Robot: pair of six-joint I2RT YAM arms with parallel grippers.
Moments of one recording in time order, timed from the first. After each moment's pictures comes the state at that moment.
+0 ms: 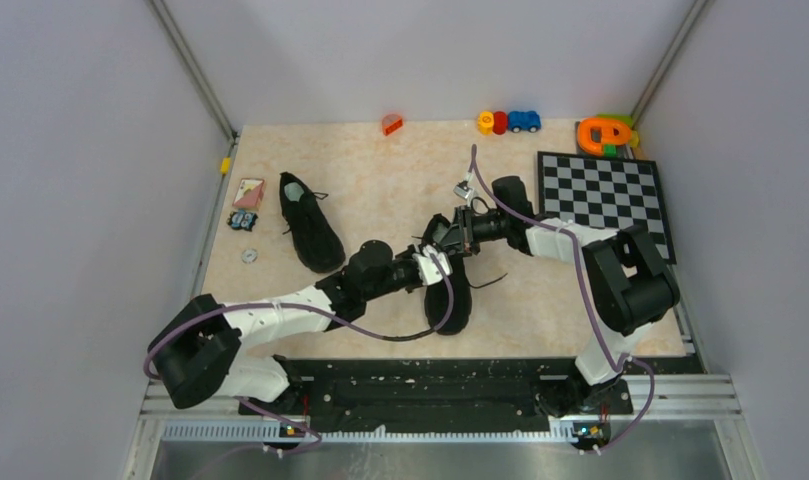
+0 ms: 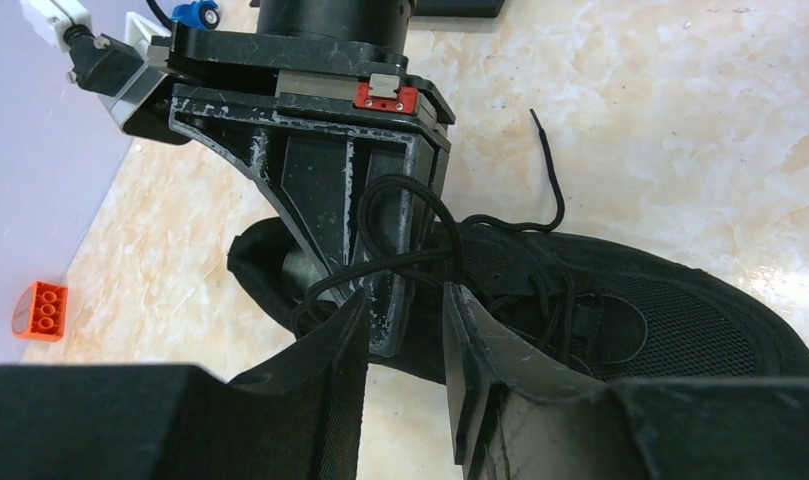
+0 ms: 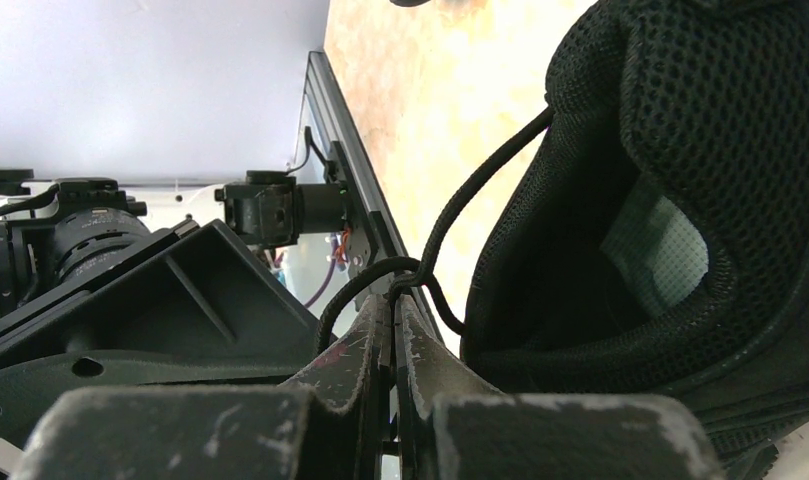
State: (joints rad) left arm -0.89 1.32 0.61 0.47 0.17 0.50; right arm 0.42 1.73 0.94 0.14 -1.03 0.67
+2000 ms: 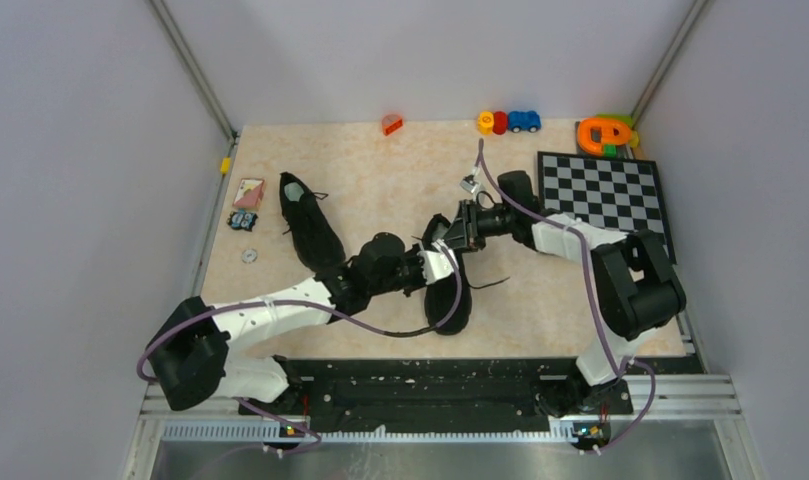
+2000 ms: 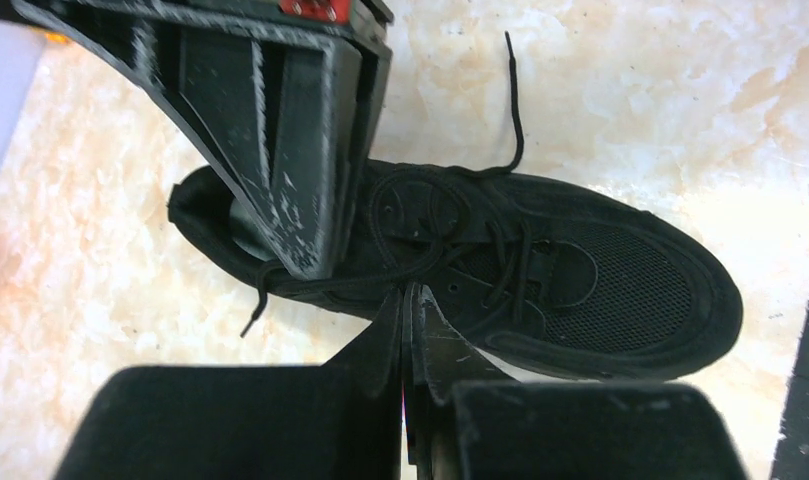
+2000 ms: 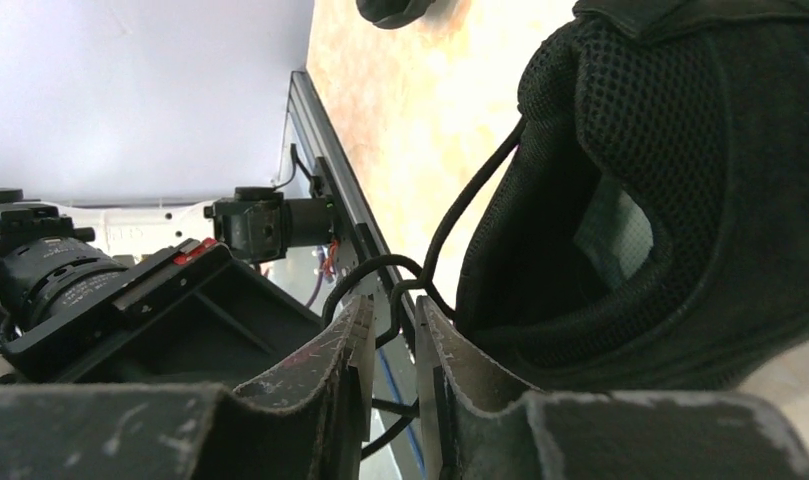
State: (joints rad) left arm -0.91 1.30 0.73 0.14 0.15 0.46; right arm 0.40 1.70 0.96 0.06 -0.99 0.64
